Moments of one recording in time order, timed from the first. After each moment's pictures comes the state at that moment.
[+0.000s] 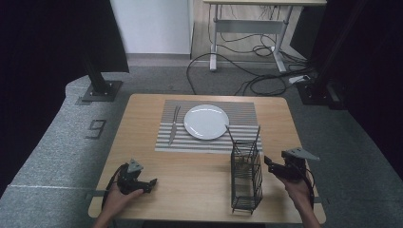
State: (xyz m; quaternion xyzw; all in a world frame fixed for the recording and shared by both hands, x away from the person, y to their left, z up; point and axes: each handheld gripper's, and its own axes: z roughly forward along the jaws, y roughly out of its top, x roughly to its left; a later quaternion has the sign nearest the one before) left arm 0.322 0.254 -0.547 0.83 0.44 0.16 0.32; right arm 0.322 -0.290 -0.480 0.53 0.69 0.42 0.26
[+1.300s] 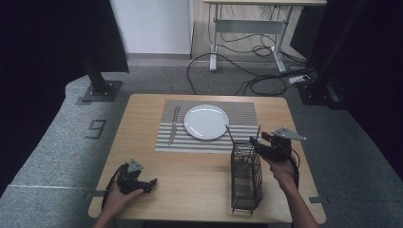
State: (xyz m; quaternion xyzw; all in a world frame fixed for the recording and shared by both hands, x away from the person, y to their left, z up) left arm 0.322 0.254 -0.547 0.83 0.44 0.16 0.32; right arm 0.359 -0.243 -0.433 0.48 0.69 0.48 0.25
